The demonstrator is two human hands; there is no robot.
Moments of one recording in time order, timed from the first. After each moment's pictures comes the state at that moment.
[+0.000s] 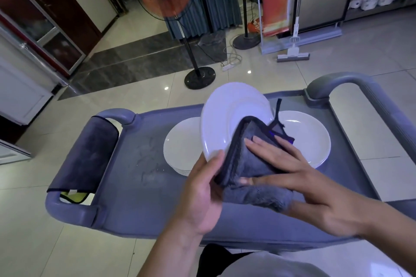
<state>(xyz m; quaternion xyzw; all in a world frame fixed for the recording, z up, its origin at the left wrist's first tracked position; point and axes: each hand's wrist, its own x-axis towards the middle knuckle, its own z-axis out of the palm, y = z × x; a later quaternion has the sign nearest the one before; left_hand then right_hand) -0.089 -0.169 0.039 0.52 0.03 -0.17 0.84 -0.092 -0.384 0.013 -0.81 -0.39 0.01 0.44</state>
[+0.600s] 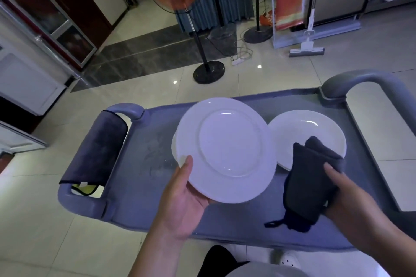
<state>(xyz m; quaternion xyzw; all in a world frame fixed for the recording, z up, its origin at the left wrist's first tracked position) -0.090 -0.121 0.030 0.48 0.15 -0.12 0.86 -0.106 -0.390 -0.040 -0.46 0.23 0.14 0.85</state>
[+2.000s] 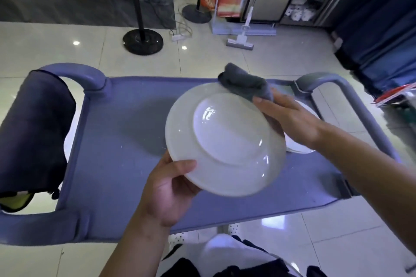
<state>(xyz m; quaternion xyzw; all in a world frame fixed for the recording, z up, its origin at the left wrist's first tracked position) -0.029 0.065 -0.008 0.29 0.03 -0.27 0.92 0.012 -0.176 0.069 -0.85 0.00 0.11 0.52</state>
